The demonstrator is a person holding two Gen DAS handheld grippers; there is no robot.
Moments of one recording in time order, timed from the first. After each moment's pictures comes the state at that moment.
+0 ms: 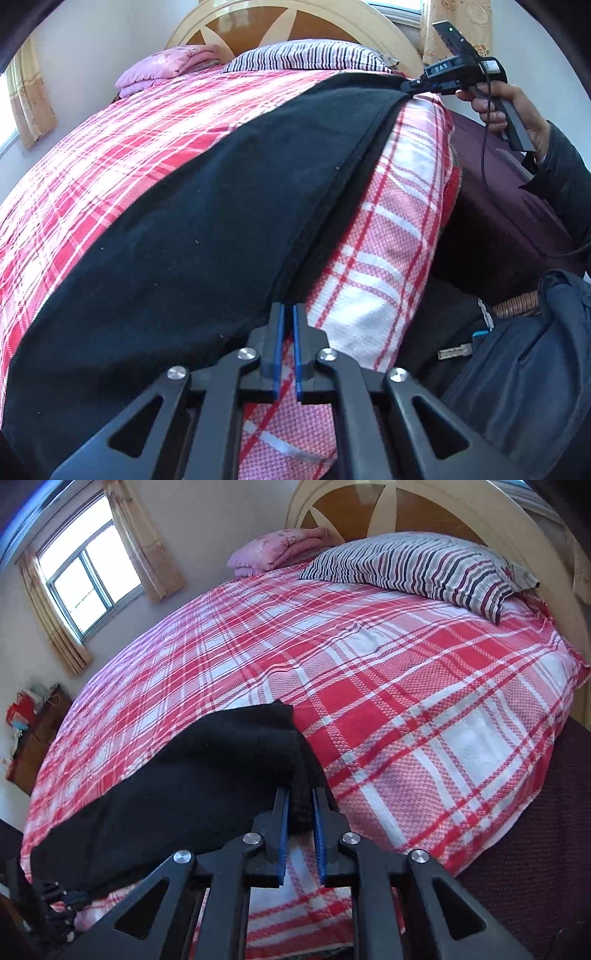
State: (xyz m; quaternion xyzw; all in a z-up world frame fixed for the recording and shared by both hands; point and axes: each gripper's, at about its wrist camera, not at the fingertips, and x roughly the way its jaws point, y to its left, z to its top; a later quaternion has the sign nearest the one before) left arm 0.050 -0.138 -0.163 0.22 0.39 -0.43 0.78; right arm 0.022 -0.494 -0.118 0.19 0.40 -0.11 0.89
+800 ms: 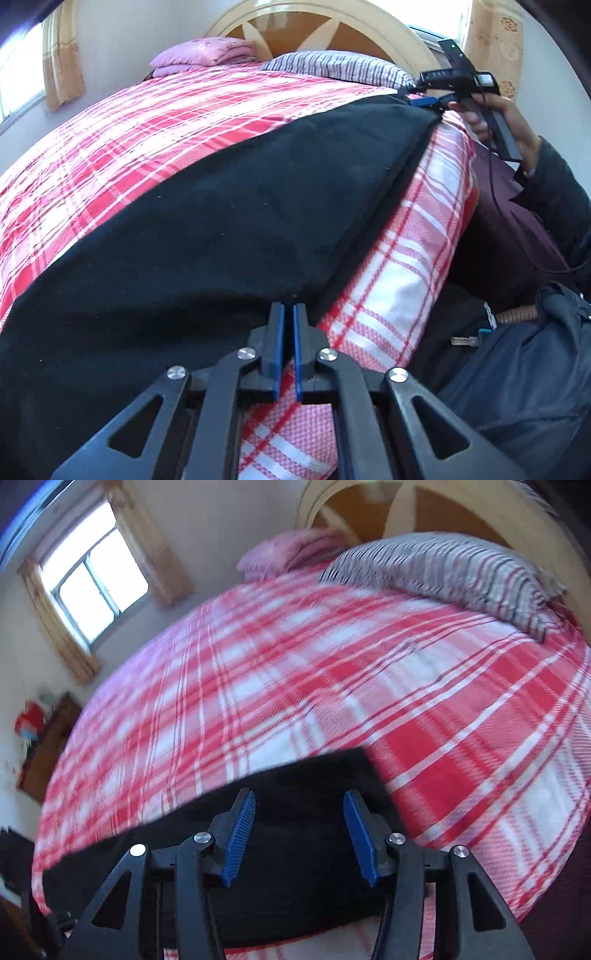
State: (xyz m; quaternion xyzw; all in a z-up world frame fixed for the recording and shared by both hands) left arm 0.063 -0.090 -0.168 0.15 0.41 -0.41 0.80; right arm 0.074 -0.492 -0.108 0.23 0.38 -0.11 0.89
